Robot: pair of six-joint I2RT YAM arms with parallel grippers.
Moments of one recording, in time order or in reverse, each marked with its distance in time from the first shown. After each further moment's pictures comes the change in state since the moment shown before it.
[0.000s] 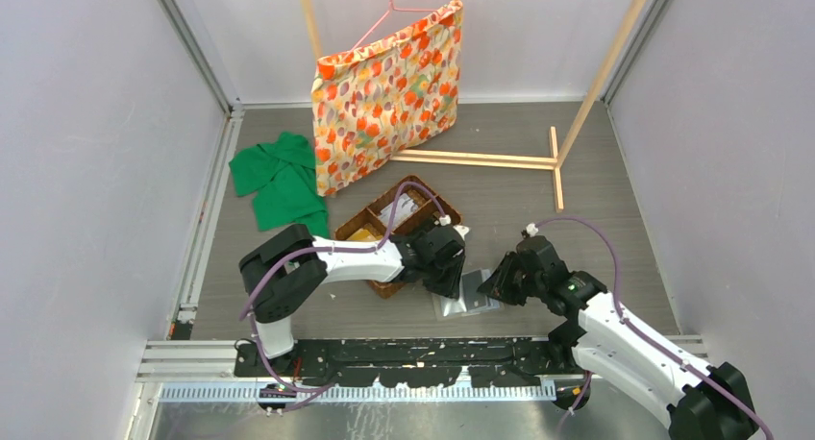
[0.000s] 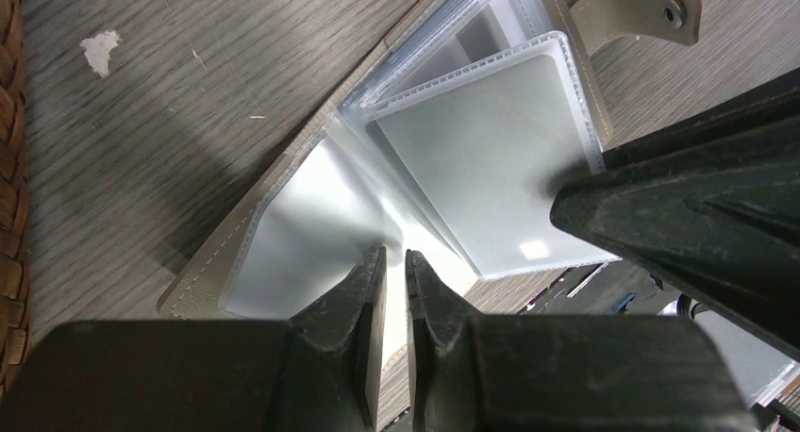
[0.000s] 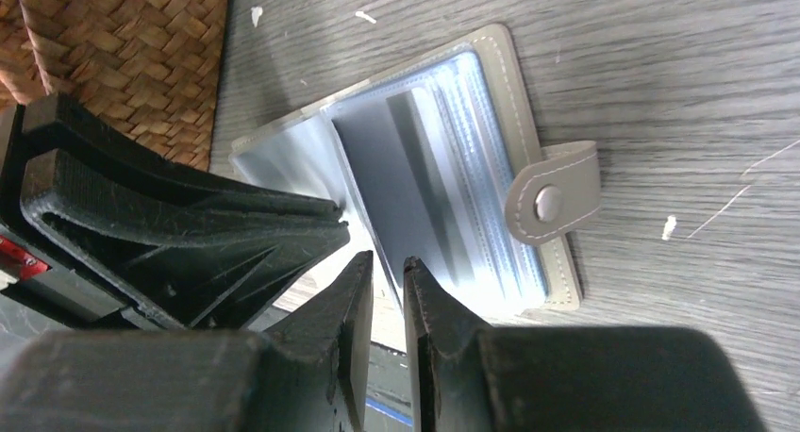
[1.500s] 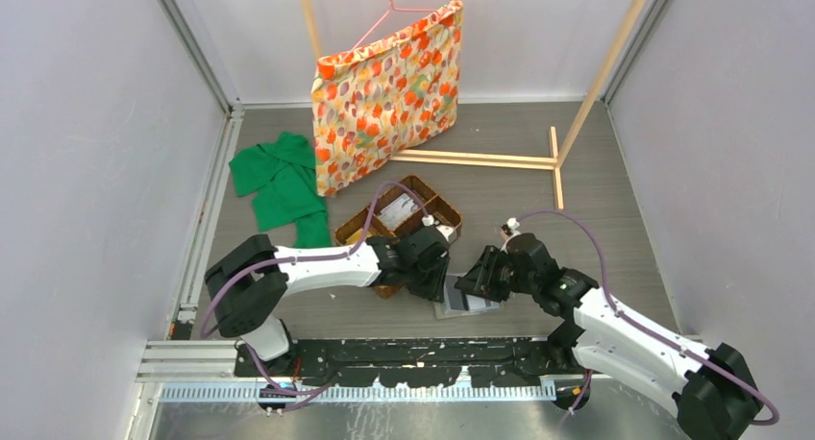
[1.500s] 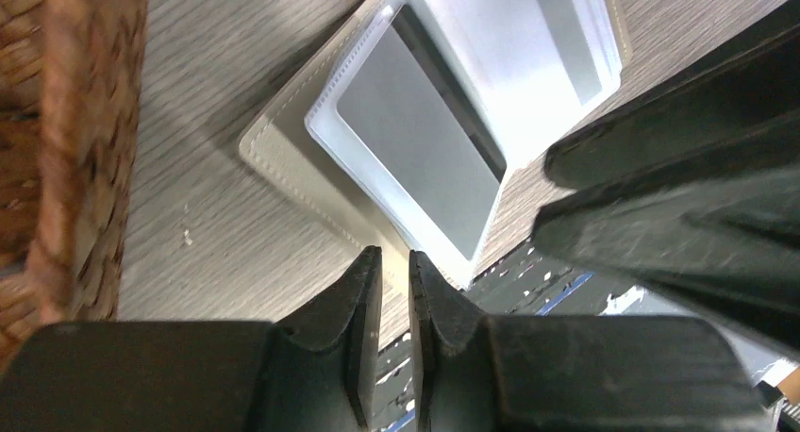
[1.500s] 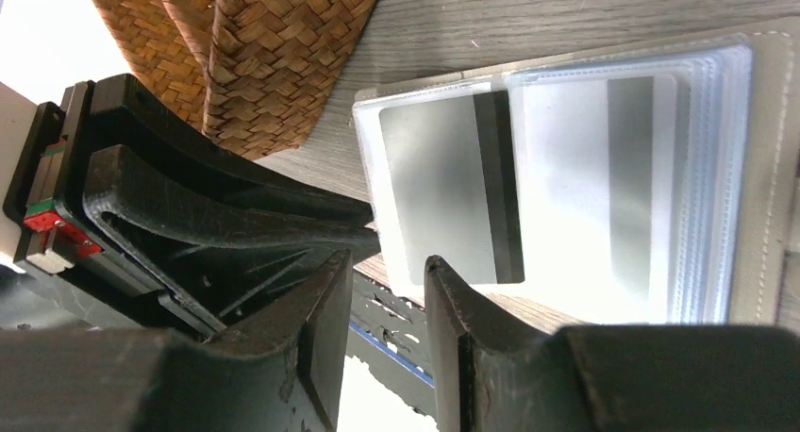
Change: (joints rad) left arm 0.001 -0.176 -0.080 -0.117 -0.026 -0.006; right arm 0.118 0.088 0.016 0.219 -0.106 0.048
